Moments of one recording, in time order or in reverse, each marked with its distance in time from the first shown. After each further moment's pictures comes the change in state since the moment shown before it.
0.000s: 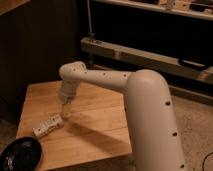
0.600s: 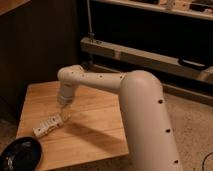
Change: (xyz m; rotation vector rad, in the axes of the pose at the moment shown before) arm -0.004 0.005 0.024 -0.046 -0.009 -0.012
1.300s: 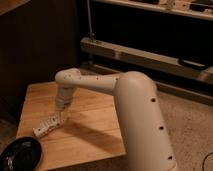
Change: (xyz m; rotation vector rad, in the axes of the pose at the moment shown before) arm -0.006 0.003 0.023 -0.045 -0.006 -0.018
